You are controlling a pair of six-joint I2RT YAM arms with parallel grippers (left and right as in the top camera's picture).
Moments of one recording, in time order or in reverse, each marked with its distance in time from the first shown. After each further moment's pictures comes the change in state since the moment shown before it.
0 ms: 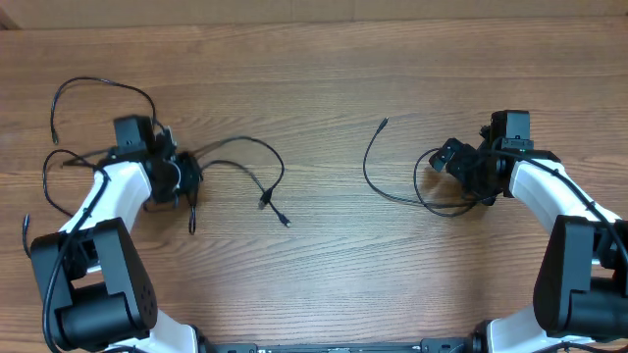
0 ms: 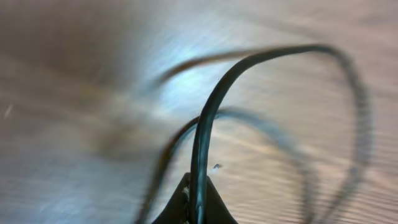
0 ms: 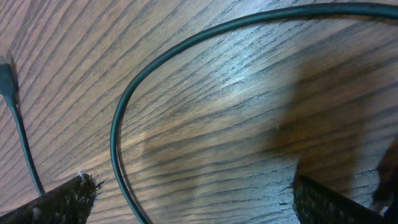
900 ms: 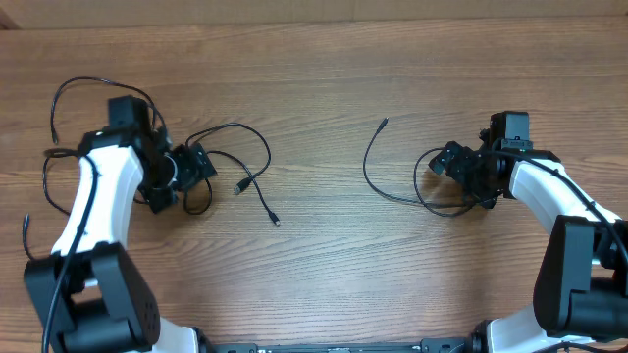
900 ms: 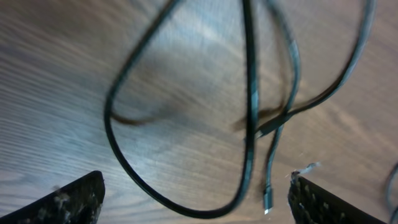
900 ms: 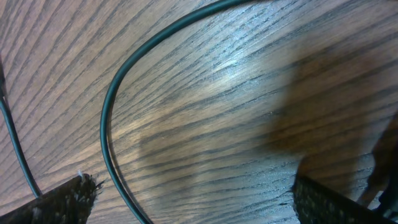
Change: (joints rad) left arm -0.047 -0.044 0.177 -0.458 -0.052 -0.143; right arm 0.000 0.000 0.000 -0.034 0.000 0.000
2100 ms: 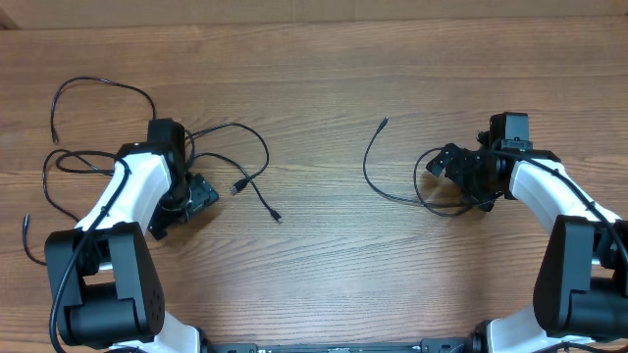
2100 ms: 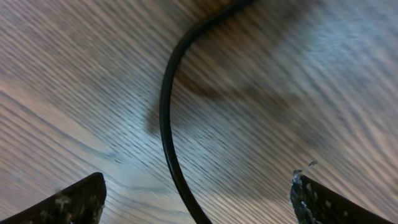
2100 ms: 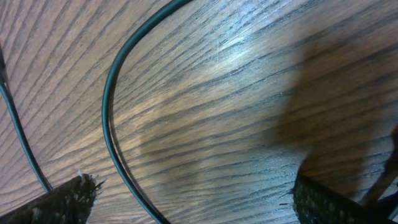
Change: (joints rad) left arm -0.077 0.042 -0.150 0.056 -0.405 -0.255; right arm 0.000 0.000 0.000 -0.029 -0.037 0.001
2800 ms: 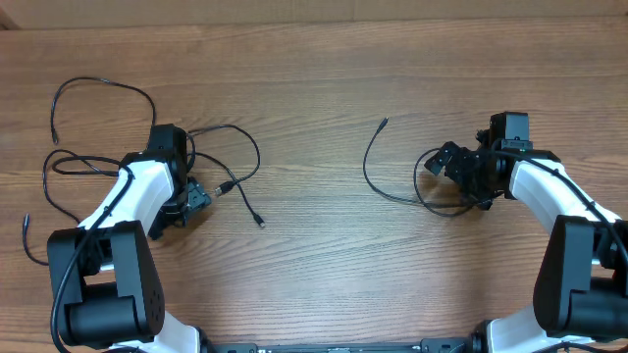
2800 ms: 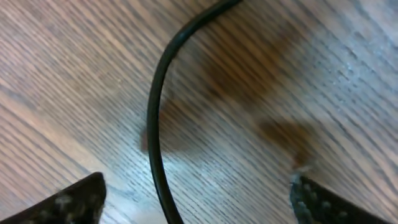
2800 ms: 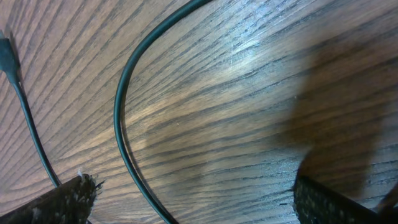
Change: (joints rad) left arm 0.000 0.000 -0.059 0.119 -0.103 0.022; right arm 0.000 0.000 0.000 0.015 -0.024 0.000
